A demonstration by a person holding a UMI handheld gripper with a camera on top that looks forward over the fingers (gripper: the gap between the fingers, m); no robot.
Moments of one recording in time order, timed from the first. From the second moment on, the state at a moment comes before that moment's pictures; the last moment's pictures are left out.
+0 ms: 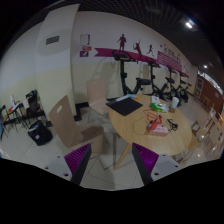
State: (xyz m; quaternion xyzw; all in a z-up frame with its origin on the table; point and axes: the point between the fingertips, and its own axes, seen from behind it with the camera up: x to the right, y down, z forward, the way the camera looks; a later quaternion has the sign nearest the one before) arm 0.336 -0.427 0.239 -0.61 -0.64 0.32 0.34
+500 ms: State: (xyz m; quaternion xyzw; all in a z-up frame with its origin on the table) arm 0.280 -0.255 0.216 -0.69 -0.53 0.26 0.42
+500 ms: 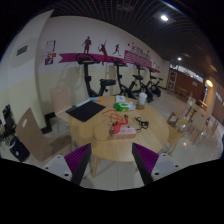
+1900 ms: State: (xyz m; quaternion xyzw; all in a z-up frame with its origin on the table) arm -0.013 -0.108 0.067 -0.65 -0.50 0.36 0.44
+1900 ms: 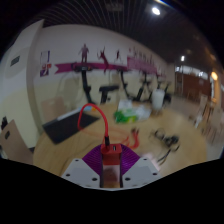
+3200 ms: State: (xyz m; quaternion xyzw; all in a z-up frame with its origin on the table) arm 0.238 -0.049 0.231 -0.72 -0.52 0.25 0.38
